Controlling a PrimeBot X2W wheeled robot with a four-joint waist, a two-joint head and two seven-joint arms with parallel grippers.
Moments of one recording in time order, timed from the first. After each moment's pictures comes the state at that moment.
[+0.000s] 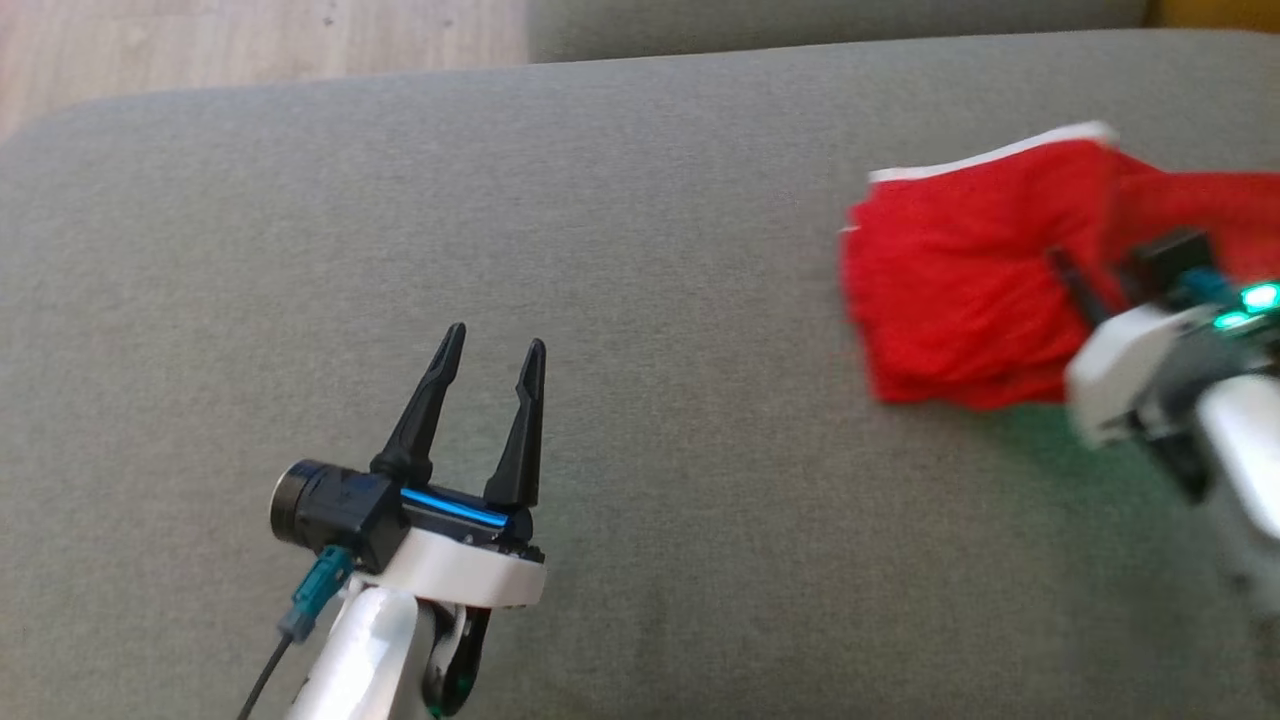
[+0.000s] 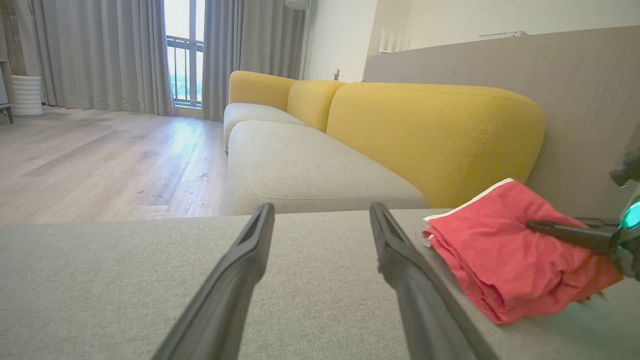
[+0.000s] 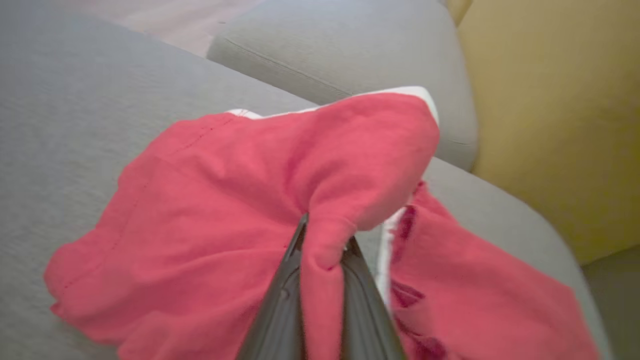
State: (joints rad) left arm -0.21 0.04 -0.32 0.22 -0.24 -0.11 -0.26; right arm -0.56 -0.41 0.39 0.66 0.16 0.13 0.05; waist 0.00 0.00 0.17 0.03
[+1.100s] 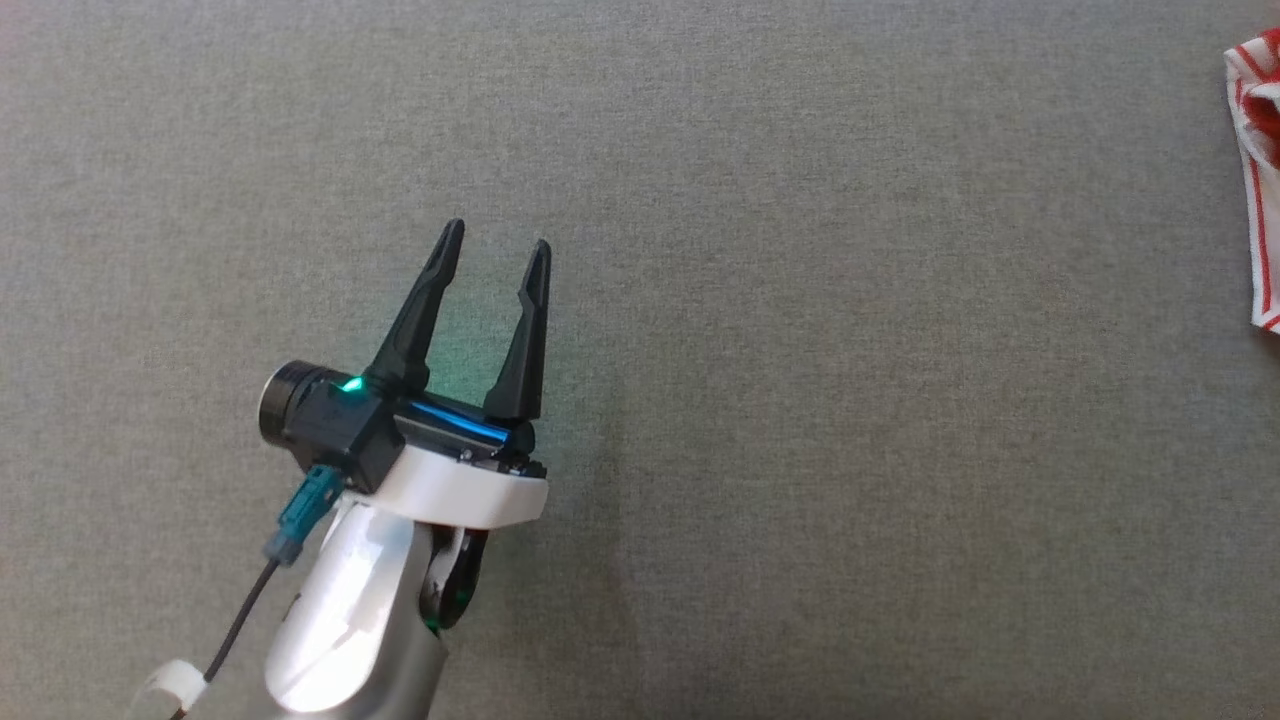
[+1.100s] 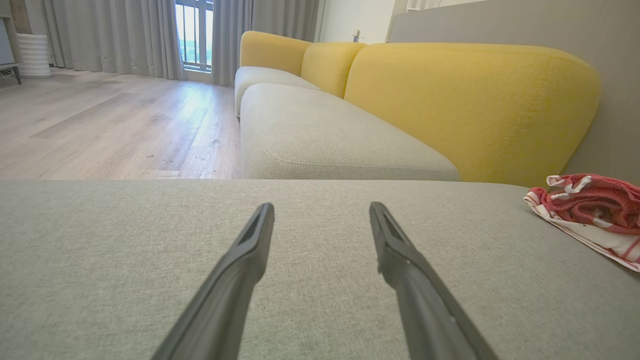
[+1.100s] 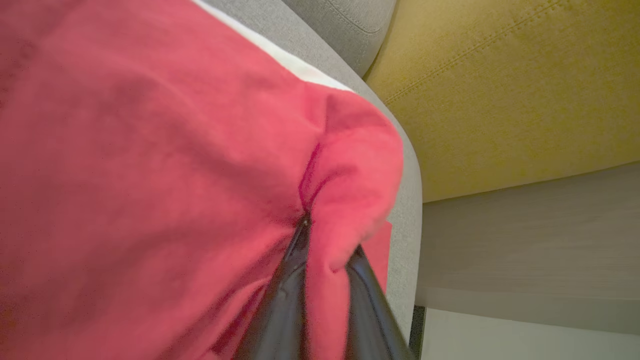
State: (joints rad) left arm -0.35 0.04 -0.33 0.21 -0.24 -0.12 -0.26; right arm -0.71 -0.88 0.42 0.73 0.17 0.13 0.13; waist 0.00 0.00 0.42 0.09
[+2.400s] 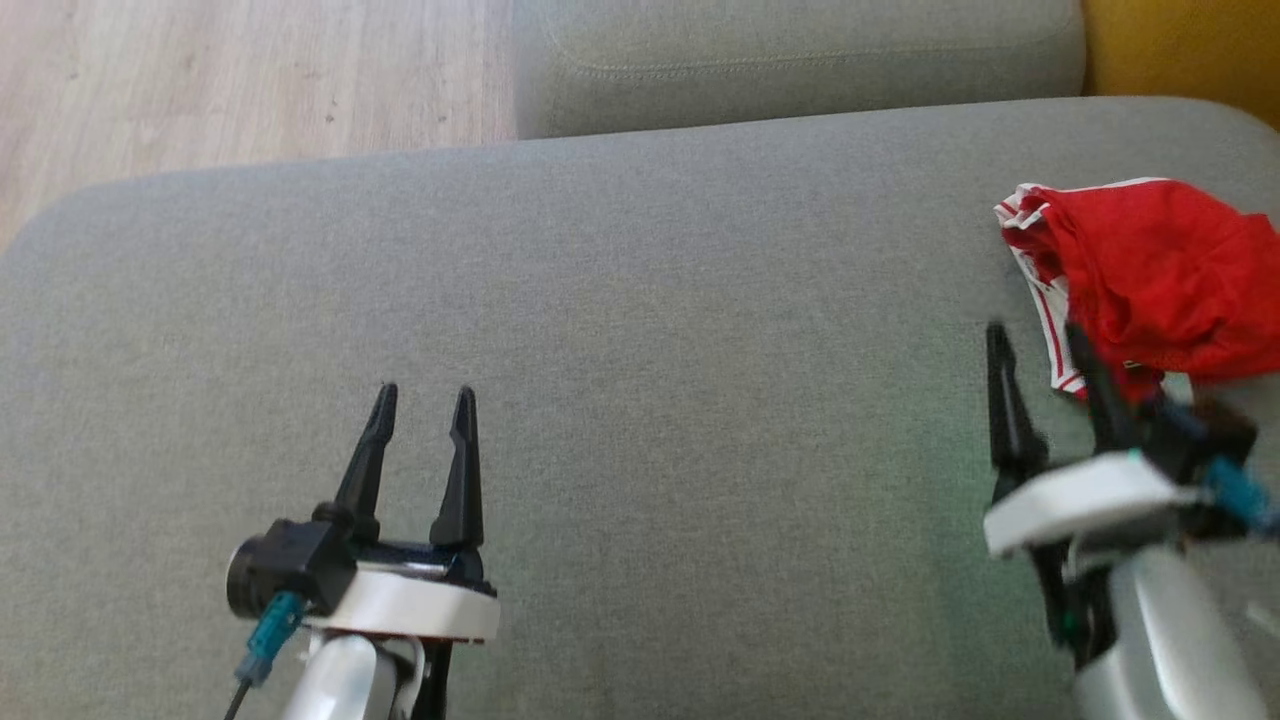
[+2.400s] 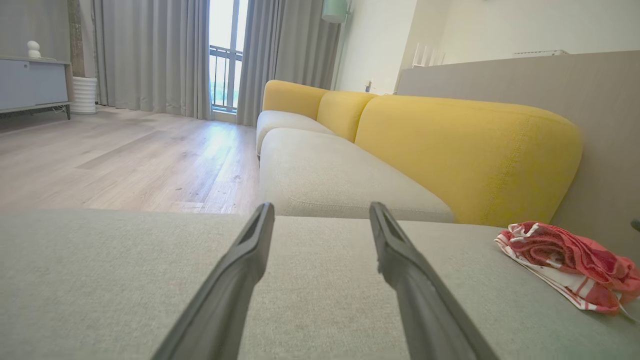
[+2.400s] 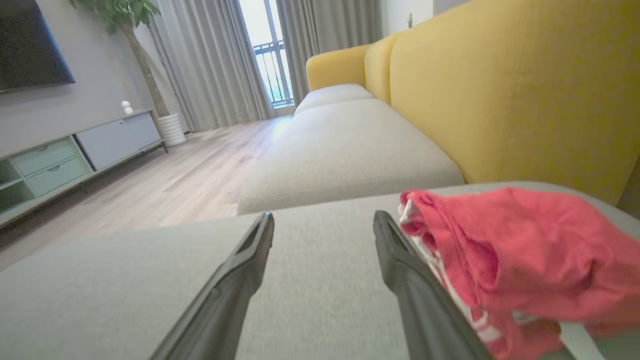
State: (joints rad) left arm -0.12 0.04 -0.23 0.24 -0.28 -0.08 -0.26; right arm -0.19 -0.07 0.00 0.30 0.21 0.13 -0.11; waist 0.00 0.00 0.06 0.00
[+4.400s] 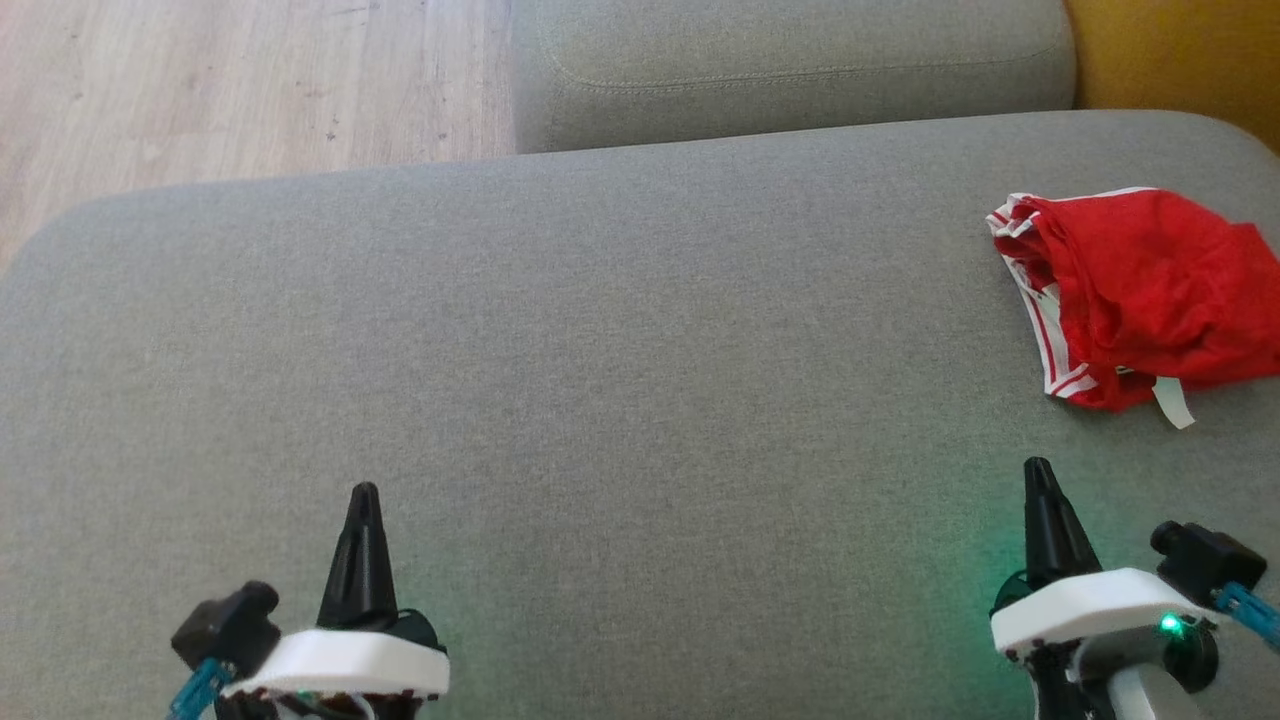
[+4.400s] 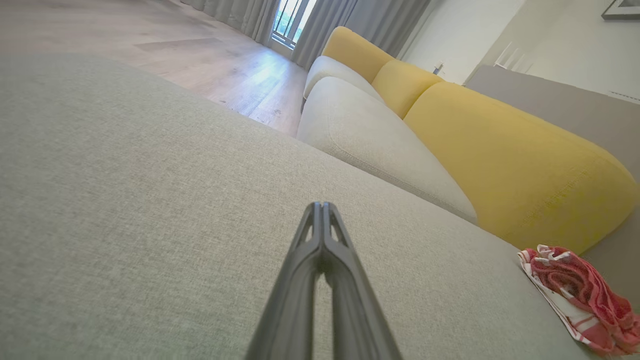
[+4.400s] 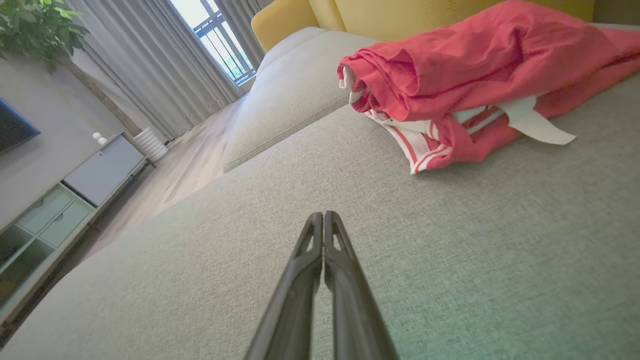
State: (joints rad) left arm -0.01 0.04 -0.16 0.30 -0.60 -0.09 -0.19; right arm -0.04 -0.05 0.00 0.40 0.51 0.13 -0.14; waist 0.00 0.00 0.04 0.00
